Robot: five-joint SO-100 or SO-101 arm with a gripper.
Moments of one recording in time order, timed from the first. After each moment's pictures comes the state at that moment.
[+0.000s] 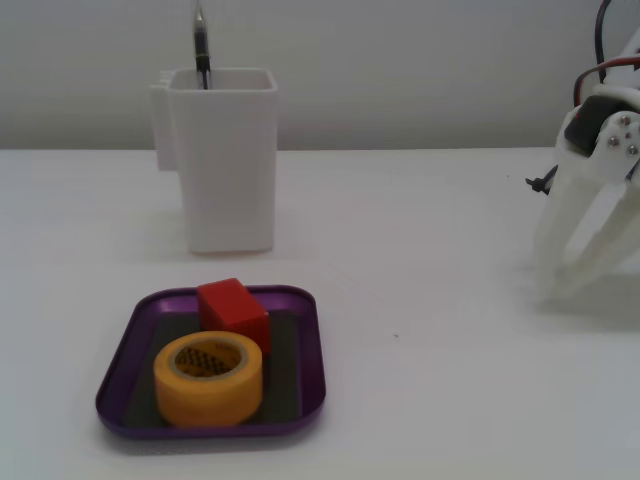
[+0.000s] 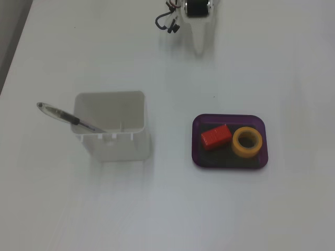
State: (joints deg) arm -1.6 192.4 175.7 73.5 0.4
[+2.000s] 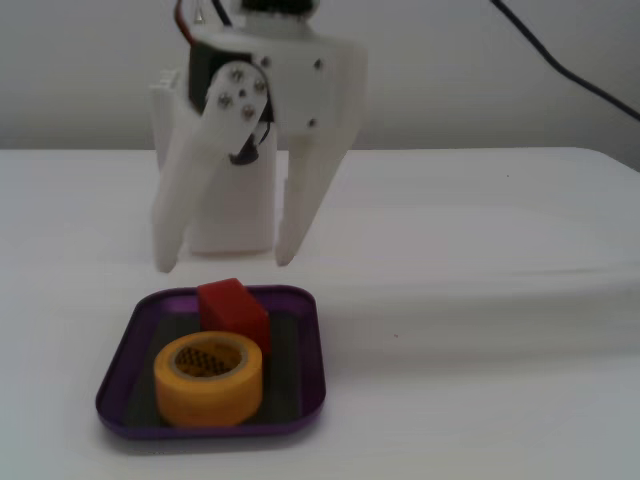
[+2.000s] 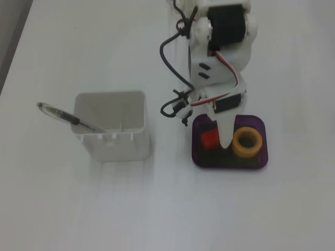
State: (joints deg) arm -3.3 52.9 38.7 86.7 -22.4
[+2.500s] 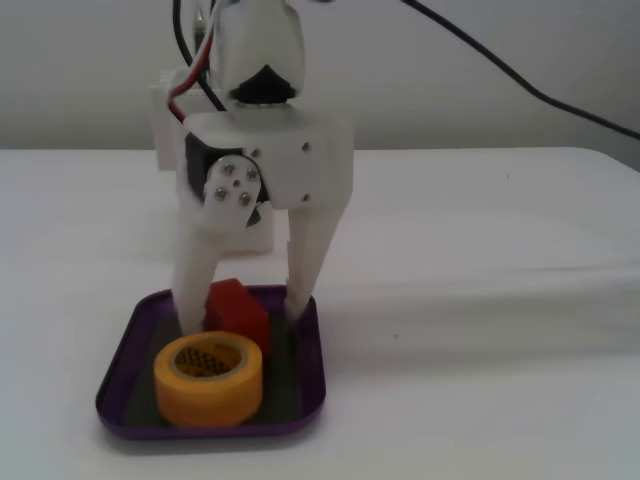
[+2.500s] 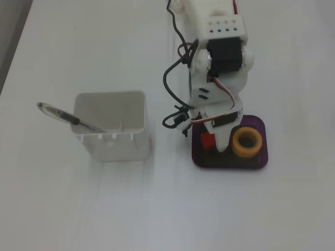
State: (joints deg) arm -3.3 44.0 35.8 86.3 -22.7
